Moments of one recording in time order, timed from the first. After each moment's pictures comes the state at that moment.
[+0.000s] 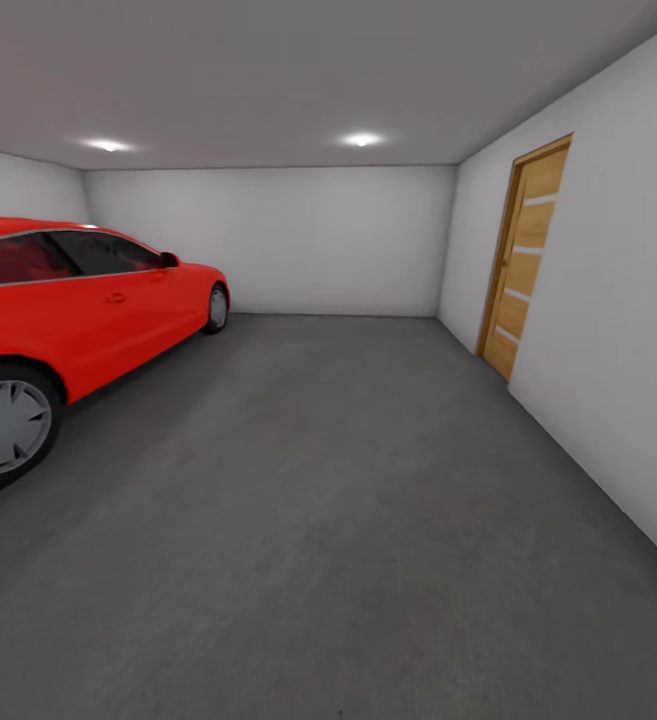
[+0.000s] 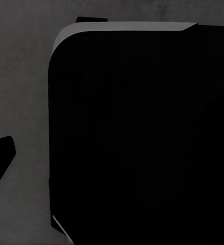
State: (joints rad) left arm 0.00 -0.02 0.01 -0.05 0.05 -0.03 0.01; right arm 0.00 -0.01 0.01 0.00 0.01 -0.06 0.00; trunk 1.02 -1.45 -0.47
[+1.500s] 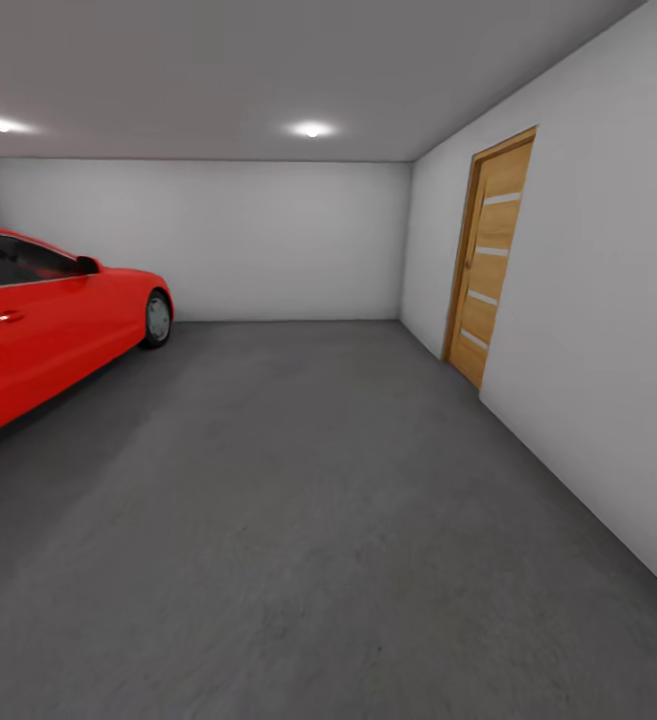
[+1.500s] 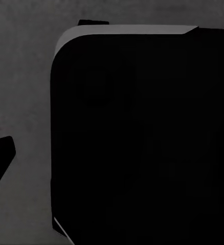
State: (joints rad) left arm 0.00 -0.02 0.01 -0.05 0.05 -0.04 0.01; right arm 0.00 0.00 0.01 0.00 0.01 -0.14 0.00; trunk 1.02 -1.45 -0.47
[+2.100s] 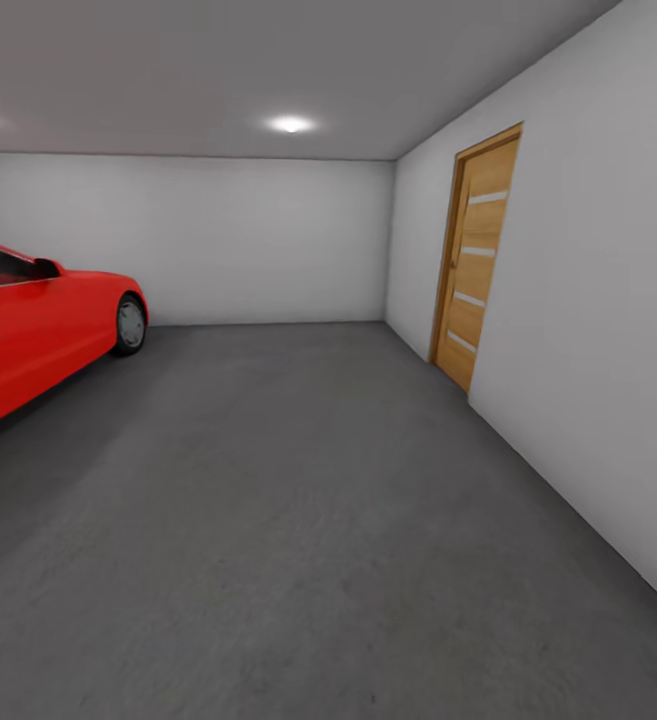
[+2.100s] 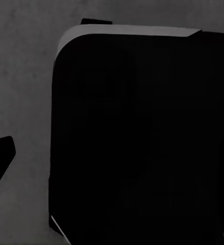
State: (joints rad) left arm 0.00 -0.02 0.04 -0.05 0.06 -0.04 0.01; right arm 0.00 -0.01 0.01 0.00 0.01 -0.14 0.00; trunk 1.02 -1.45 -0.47
